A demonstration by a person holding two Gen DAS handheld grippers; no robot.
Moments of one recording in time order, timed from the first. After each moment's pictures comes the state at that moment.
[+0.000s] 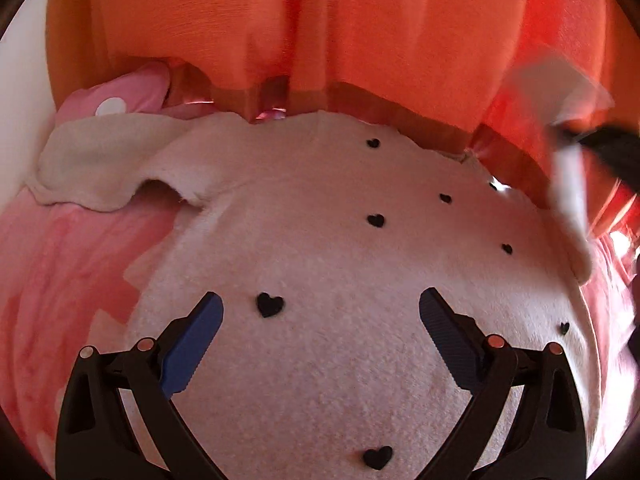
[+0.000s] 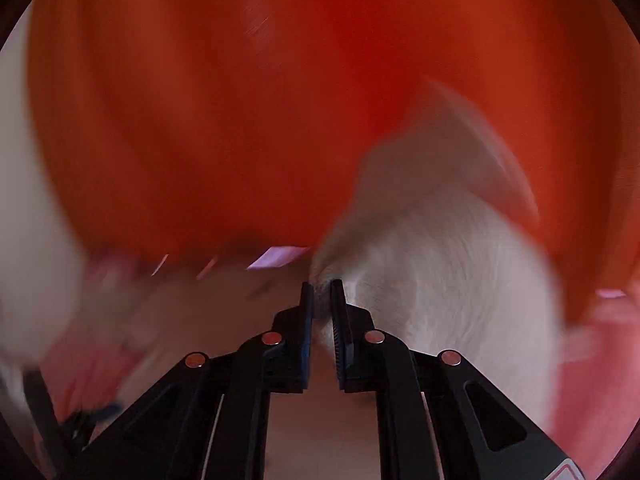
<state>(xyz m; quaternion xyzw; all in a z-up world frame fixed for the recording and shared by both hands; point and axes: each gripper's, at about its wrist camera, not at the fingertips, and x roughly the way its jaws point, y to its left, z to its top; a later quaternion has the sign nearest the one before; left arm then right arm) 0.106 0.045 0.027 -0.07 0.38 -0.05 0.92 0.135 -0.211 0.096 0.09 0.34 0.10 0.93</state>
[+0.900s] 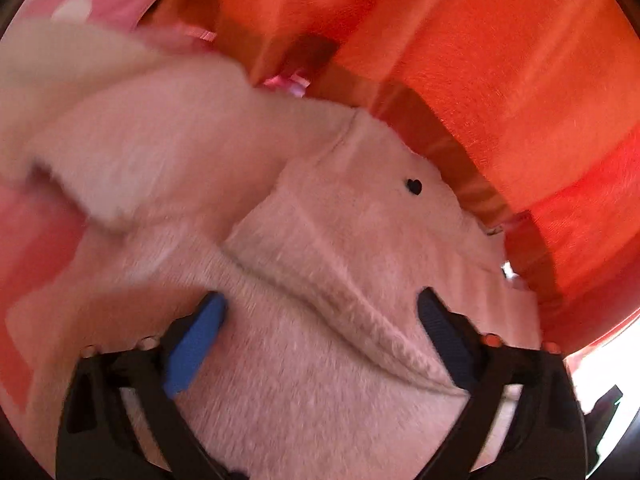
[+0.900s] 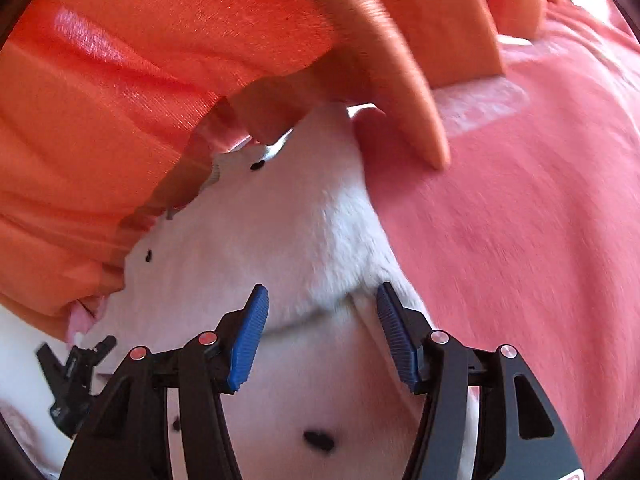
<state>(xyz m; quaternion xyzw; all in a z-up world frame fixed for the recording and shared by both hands) 0.228 0.060 -0.014 -0.23 0.41 -0.06 0.88 0.076 -0.373 -0.008 0.32 0.39 -0.09 0.86</state>
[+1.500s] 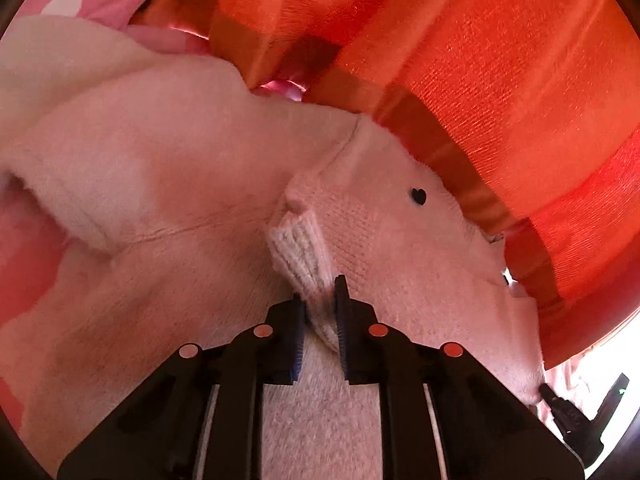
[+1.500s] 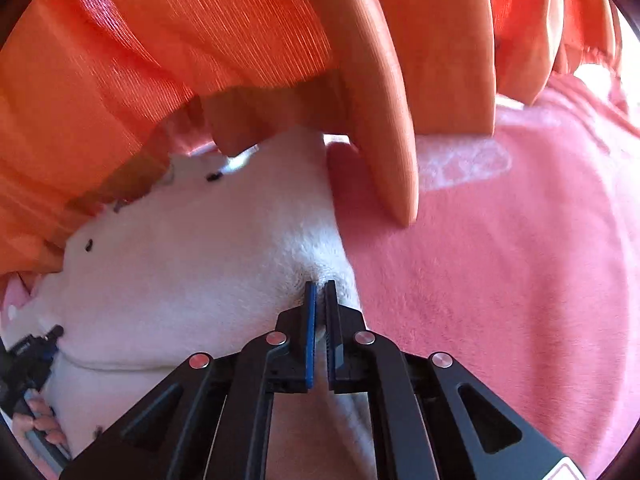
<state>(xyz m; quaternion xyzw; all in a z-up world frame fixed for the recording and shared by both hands) 0.238 0.075 -0.021 -0.25 0.40 -0.08 0.88 0.072 -0.379 0.014 0.22 0.38 -0.15 0.89</state>
